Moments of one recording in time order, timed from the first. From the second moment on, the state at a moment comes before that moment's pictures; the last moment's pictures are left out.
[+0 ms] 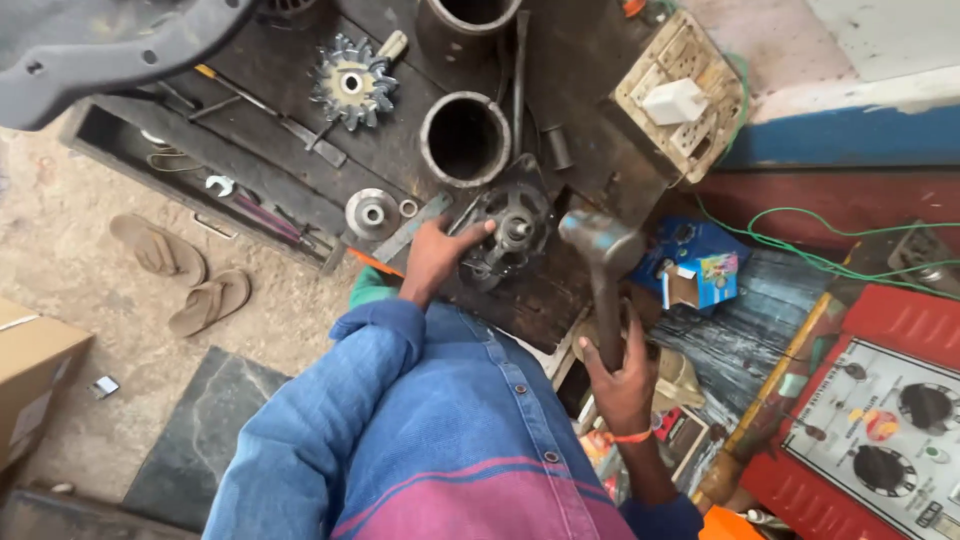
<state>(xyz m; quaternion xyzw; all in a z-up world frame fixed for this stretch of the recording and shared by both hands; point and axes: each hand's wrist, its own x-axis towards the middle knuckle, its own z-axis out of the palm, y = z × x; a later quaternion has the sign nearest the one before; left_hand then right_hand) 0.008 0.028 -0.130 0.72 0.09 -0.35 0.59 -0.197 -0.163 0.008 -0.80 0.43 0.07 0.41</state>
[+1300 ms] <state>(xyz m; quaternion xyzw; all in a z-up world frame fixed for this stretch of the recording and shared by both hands) 0.011 0.081 -0.131 0.77 0.06 -0.43 0.47 -0.218 -0.186 -0.095 -0.55 0.53 0.03 0.65</state>
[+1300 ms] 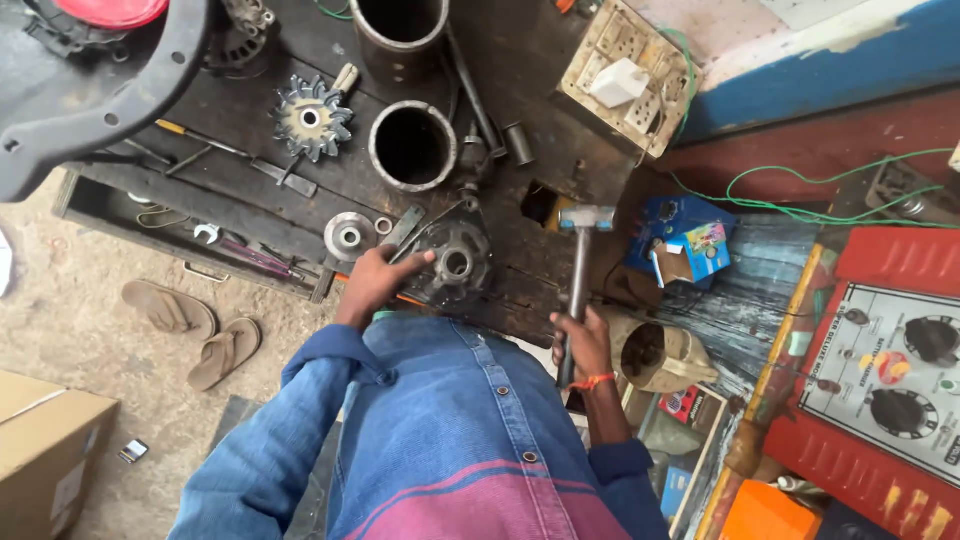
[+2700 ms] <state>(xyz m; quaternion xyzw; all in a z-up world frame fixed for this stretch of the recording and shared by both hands) 0.000 0.124 -0.164 0.85 -0.23 -0.14 0.45 -0.129 -0.187 -0.201 -0.75 0.26 -0.27 0.55</state>
